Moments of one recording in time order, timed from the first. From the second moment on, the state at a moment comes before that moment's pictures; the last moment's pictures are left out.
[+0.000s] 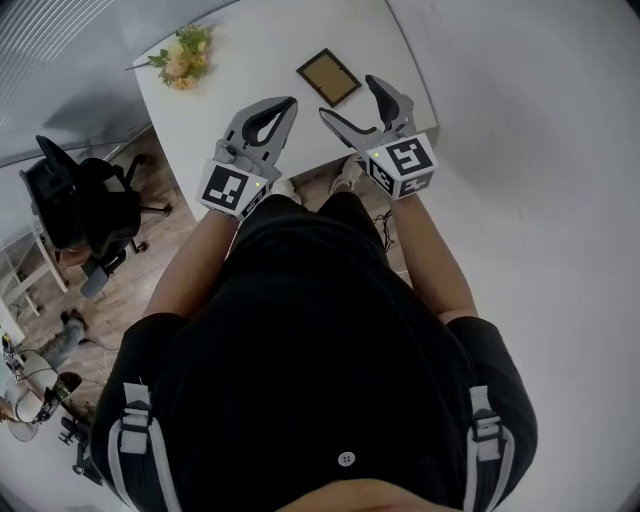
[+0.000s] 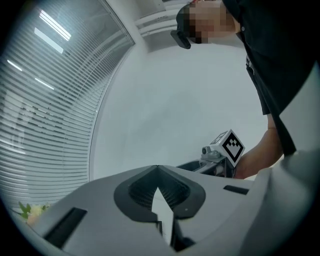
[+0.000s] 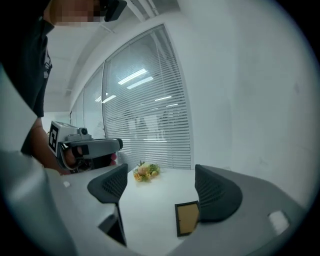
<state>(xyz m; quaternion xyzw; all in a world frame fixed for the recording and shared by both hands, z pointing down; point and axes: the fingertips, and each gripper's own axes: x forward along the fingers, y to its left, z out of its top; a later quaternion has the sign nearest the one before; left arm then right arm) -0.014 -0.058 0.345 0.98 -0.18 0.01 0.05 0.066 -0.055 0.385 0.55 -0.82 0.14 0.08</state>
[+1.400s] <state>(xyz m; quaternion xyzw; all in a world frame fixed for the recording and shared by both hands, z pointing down) 0.016 -0.118 0.488 0.93 -0.32 0.07 0.14 0.082 -0.123 0.611 0.46 -0.81 0.26 0.26</state>
